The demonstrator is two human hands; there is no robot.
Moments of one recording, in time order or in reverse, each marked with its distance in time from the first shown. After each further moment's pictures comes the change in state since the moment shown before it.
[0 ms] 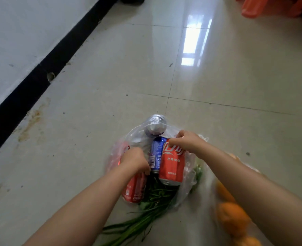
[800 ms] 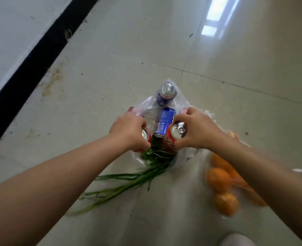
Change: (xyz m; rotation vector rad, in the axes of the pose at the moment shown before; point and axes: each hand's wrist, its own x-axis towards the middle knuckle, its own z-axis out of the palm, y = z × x) left_hand -0.116 -0.026 -0.047 -0.021 0.142 0.092; right_hand -0.102 -0.028 -0.002 -0.649 0.040 -0.451
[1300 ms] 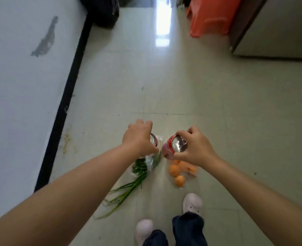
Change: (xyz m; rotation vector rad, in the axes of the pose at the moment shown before) left_hand -0.201 0.183 -0.312 0.055 -0.045 0.267; right_hand -0.234 -0.076 -0.319 0.296 0.247 0.325
